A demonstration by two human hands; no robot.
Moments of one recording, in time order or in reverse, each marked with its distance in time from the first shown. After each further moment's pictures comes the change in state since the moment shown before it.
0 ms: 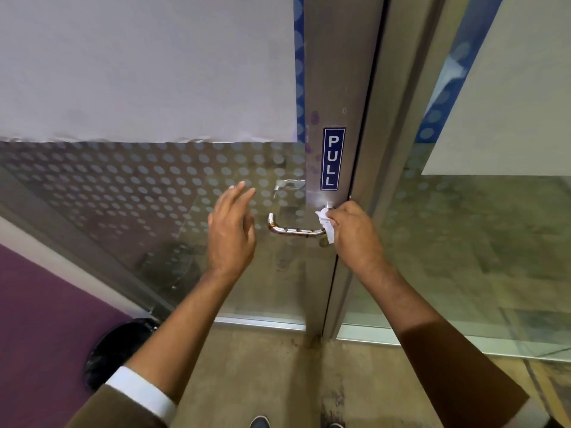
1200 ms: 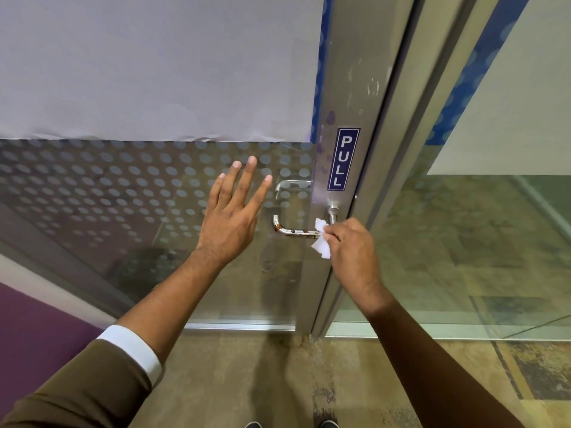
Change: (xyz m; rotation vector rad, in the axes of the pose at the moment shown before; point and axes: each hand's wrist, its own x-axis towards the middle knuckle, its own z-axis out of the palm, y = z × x) left_hand 0.043 -0.055 0.010 0.543 0.024 0.531; right_hand -0.030 -0.030 0.024 0.051 0.160 0.121
